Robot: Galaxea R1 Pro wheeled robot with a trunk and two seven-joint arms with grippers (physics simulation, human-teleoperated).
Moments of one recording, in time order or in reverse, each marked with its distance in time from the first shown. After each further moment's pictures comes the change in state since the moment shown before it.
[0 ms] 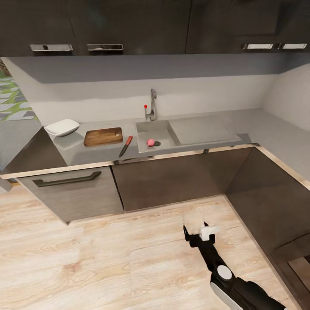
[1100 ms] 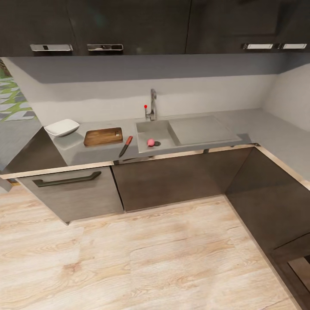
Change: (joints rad) left arm 0.000 0.055 0.003 -0.100 0.191 0.125 0.003; right arm 0.144 0.349 0.072 1.067 -0.382 -0.126 0.389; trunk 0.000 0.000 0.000
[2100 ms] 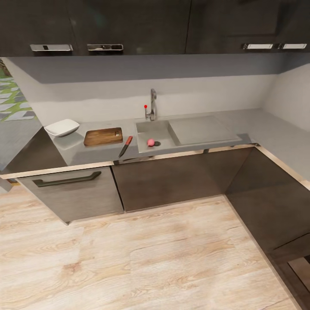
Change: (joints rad) left arm 0.000 -0.001 0.000 0.012 0.000 0.000 0.000; right arm 0.005 0.047 0.000 -0.003 0.001 0.050 0.000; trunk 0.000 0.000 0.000
